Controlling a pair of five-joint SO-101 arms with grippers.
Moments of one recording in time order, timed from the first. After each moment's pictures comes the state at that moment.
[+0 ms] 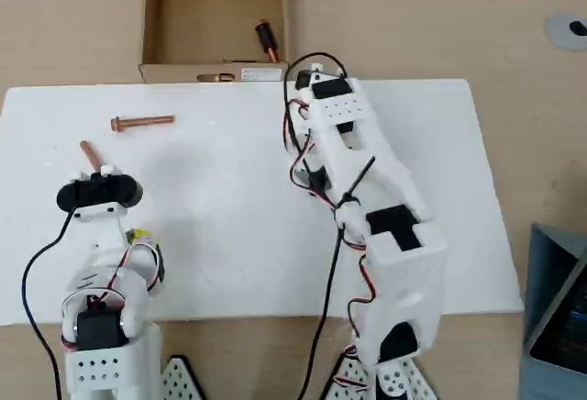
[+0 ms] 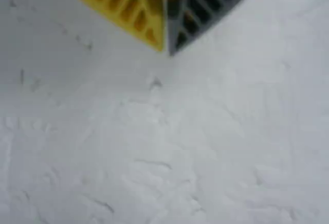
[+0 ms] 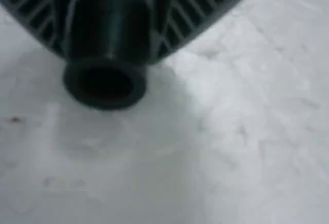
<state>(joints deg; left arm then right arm) -9.4 -104.0 93.1 65.8 -6.5 -19.4 26.2 -4.0 82.2 -33.8</state>
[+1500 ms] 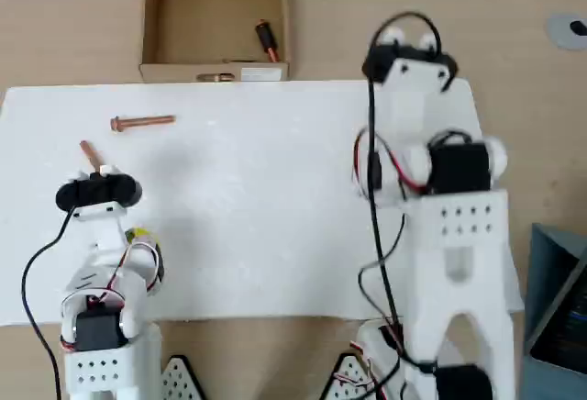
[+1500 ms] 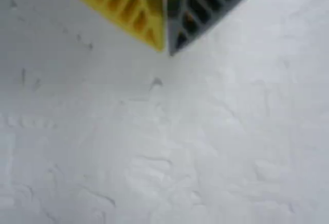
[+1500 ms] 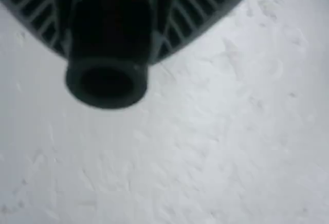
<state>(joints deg) -9.4 -103.9 91.3 65.8 -6.5 -9.6 -32.9 13.2 97.7 -20.3</state>
